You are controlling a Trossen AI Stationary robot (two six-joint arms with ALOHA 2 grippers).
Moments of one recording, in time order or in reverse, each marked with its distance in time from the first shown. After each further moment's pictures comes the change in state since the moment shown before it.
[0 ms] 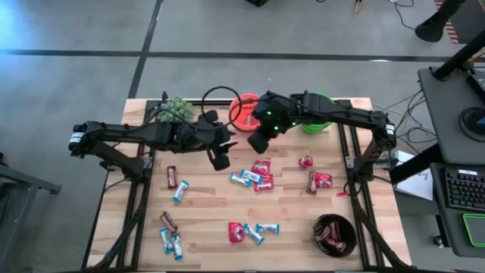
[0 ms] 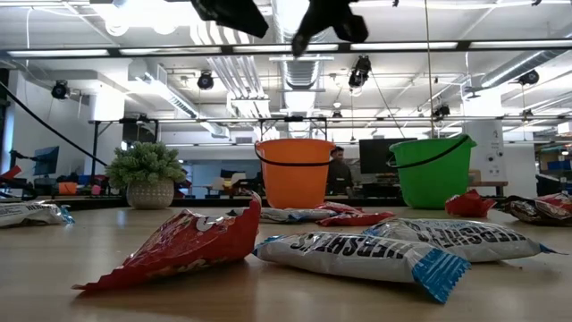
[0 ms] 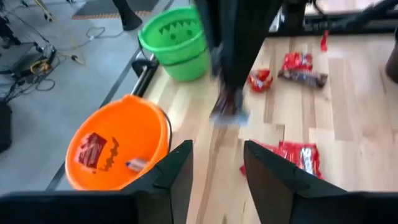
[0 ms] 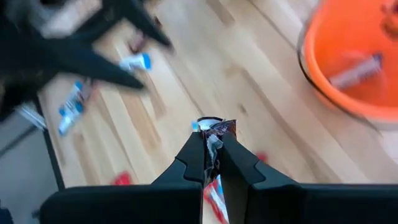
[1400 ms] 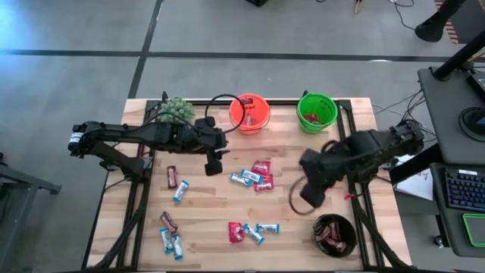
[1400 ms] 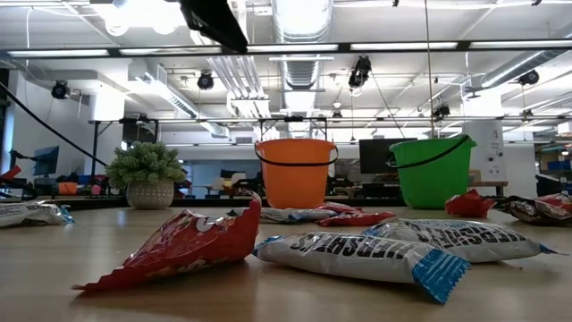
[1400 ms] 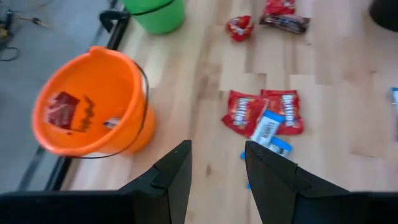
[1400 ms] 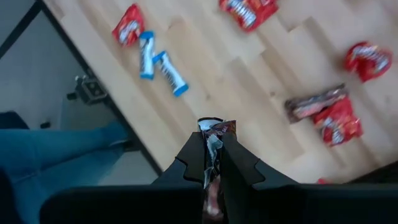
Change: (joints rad) left arm -0.001 -0.004 0.000 -0.183 0.098 -0.034; right arm 0.558 -0.198 0.000 -0.521 0.055 0.553
